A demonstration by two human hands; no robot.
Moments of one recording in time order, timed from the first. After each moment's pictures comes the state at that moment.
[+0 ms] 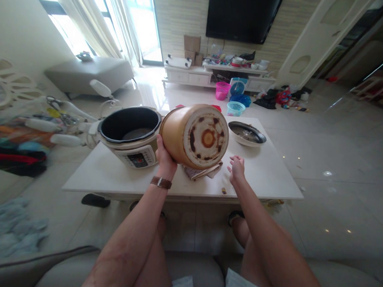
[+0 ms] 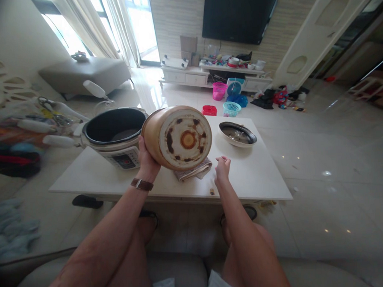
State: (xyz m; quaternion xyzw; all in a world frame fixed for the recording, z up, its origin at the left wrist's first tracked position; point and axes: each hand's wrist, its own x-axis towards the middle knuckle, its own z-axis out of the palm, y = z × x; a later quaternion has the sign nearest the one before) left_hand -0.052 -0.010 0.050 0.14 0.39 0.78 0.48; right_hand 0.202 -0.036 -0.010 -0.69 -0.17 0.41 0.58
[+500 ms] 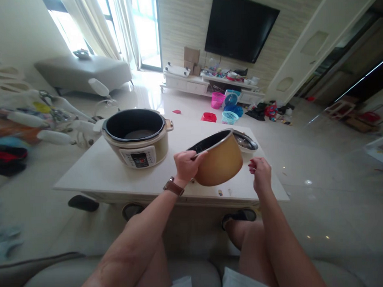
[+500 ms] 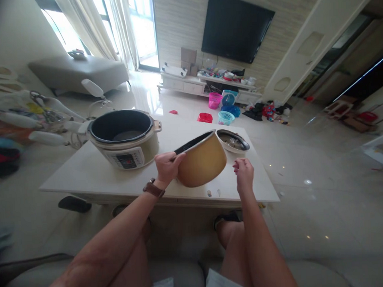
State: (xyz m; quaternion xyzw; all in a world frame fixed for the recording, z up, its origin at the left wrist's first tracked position) left_hand -0.028 -0.066 0.078 0.62 0.43 0.65 0.15; right_hand 0.252 -0.095 0.080 -0.64 -0.37 0.27 0.62
